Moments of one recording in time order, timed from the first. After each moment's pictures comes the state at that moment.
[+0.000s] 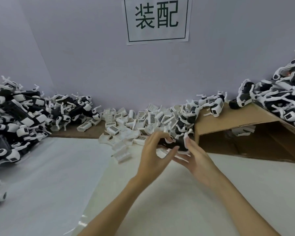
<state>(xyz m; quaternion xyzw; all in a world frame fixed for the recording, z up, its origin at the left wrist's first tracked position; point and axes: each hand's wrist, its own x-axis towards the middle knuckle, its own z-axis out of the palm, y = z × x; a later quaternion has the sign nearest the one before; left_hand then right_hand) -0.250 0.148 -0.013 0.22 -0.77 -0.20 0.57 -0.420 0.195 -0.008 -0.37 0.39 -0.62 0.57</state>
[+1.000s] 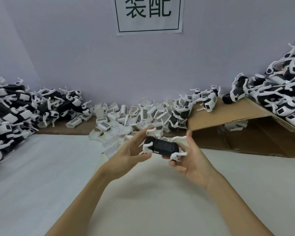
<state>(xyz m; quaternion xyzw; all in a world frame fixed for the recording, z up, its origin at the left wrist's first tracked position) -0.192 0.120 -0.012 0.16 -0.71 -0.60 0.32 -0.426 0.208 0.001 -0.27 0.37 -0.55 0.70</state>
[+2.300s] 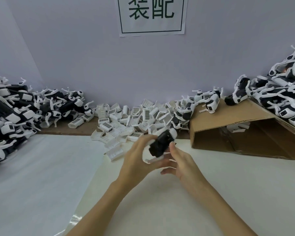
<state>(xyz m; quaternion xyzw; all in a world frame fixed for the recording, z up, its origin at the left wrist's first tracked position) -0.216 0.146 -0.027 0.29 -0.80 -0.14 0.50 -0.388 0.206 -0.021 -0.44 0.47 -0.58 0.49</state>
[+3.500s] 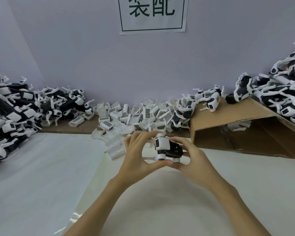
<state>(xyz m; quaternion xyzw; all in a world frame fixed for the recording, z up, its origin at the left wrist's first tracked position) -0.215 0.162 -0.004 0.30 -0.81 -0.17 0.47 -0.429 0.217 -0.012 -0.67 0.55 -0.45 0.21</state>
